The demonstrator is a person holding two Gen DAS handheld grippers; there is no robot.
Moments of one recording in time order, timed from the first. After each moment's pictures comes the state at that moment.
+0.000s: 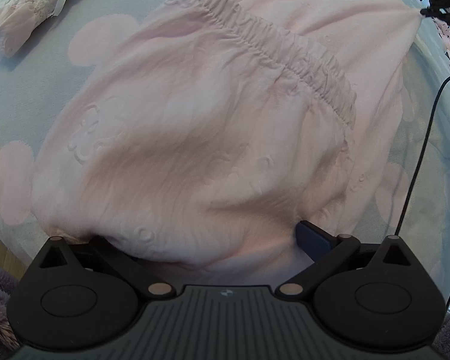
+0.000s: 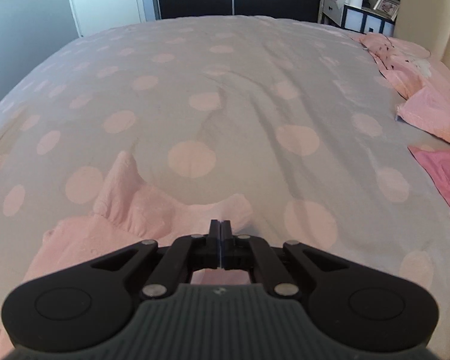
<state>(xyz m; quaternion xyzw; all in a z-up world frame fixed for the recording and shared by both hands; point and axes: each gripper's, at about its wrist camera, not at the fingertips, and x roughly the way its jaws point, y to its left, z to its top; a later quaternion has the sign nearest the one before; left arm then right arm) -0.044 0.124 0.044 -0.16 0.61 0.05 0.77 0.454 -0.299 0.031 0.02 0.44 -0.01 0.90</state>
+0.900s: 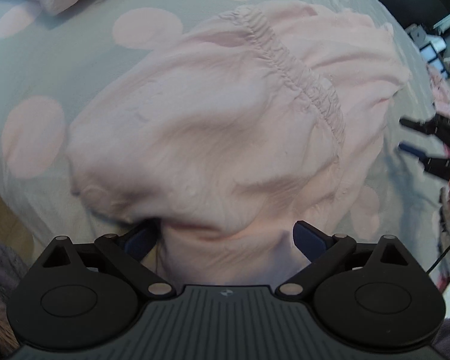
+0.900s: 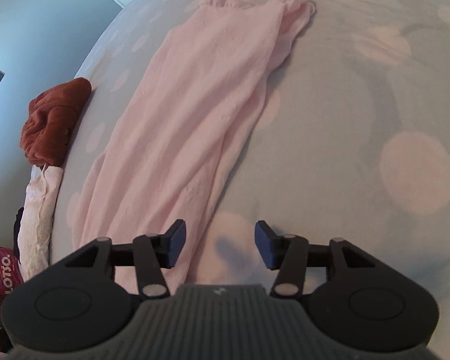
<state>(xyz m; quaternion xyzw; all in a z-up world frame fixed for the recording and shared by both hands) -0.016 0.162 0.058 -0.30 0.56 0.05 0.77 0.206 -0.271 -0.030 0.23 0.54 0.14 0.80</state>
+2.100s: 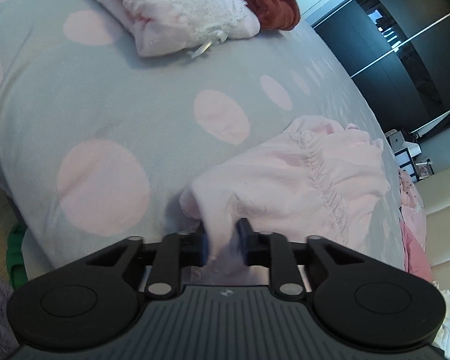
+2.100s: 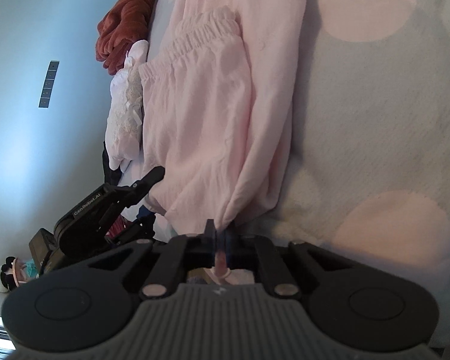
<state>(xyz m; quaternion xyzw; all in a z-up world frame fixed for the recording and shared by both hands) -0.036 0.197 -0.054 -0.39 0.39 0.08 0.83 -0.033 -0.134 -0.076 0.40 0.57 0.26 0.67</state>
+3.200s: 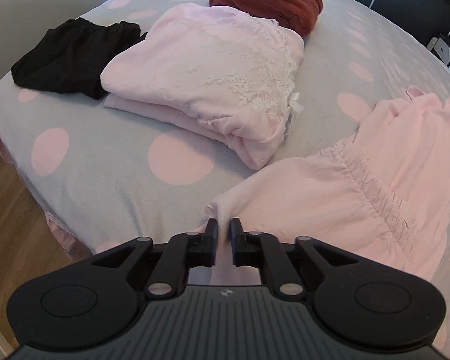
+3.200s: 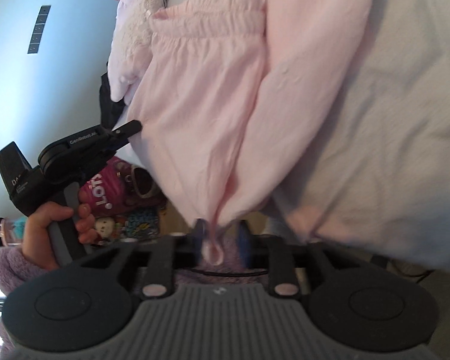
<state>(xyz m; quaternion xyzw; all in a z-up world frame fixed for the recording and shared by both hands) -0.005 0.297 -0.001 -0.13 0.51 0.13 0.84 -0.040 -0.014 -0.047 0.32 0.64 0.29 0.63</state>
